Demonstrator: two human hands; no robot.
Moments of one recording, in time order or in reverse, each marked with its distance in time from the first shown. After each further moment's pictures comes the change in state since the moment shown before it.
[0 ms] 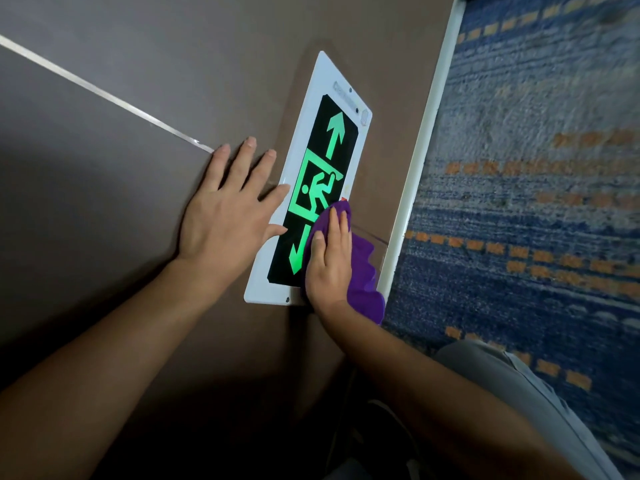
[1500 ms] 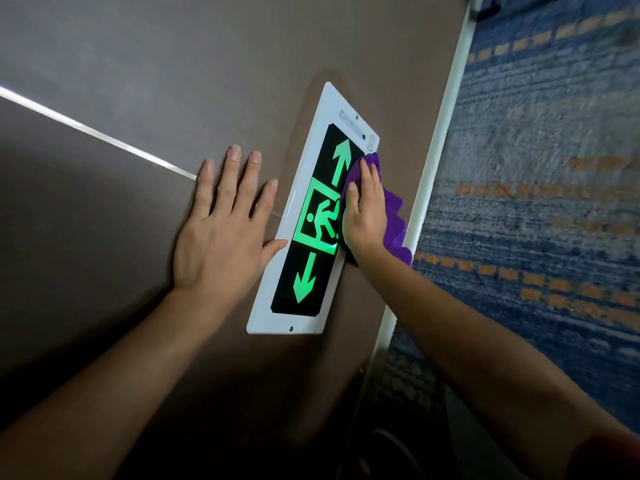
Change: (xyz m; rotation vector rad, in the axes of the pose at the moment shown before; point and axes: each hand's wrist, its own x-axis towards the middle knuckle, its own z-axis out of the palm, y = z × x) left_hand 0.010 -0.006 -0.005 -0.001 -0.031 -0.169; right_hand 0.141 -0.025 -0.029 -0.108 0.039 -0.139
